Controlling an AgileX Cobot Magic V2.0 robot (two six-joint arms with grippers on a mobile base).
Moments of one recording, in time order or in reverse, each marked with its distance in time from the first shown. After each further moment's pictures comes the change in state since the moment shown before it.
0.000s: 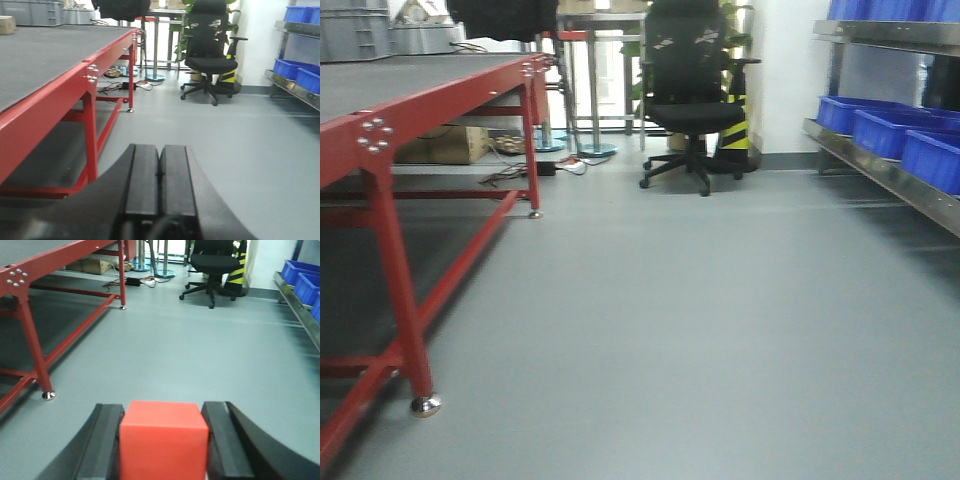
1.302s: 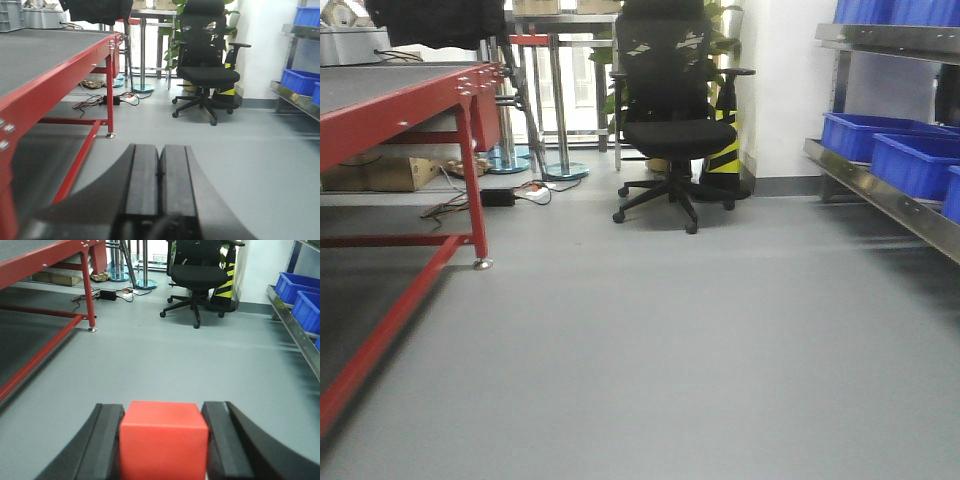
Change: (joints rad) left arm 0.000 0.000 0.000 0.000 0.000 0.000; right arm 0.000 0.000 0.000 0.000 0.000 0.000
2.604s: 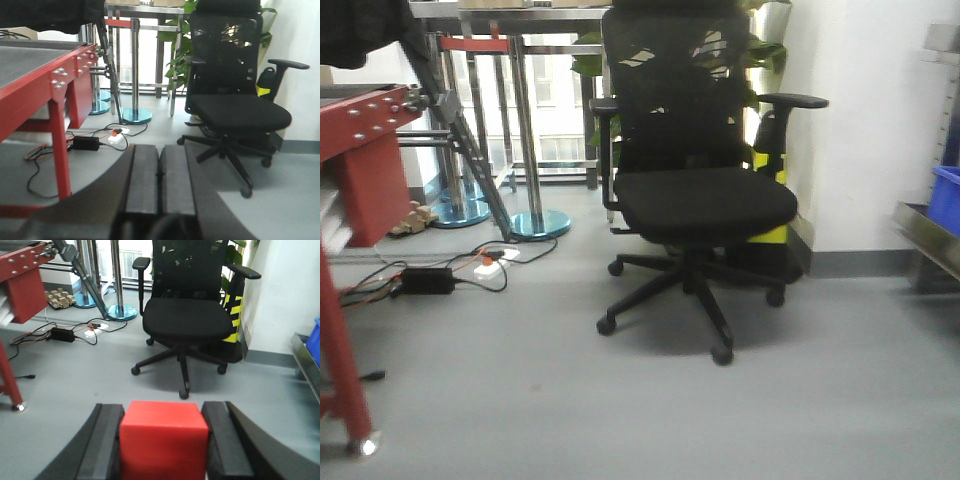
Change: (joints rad) left arm 0.000 0.000 0.000 0.000 0.000 0.000; right arm -0.002 0.000 0.003 0.000 0.002 0.000
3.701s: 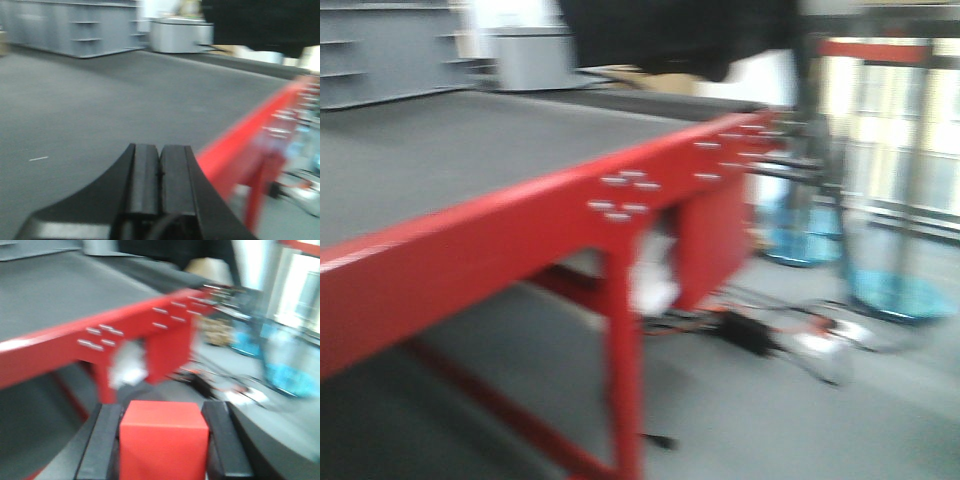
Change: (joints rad) left arm 0.000 0.000 0.000 0.000 0.000 0.000; right arm 0.000 0.000 0.000 0.000 0.000 -0.001
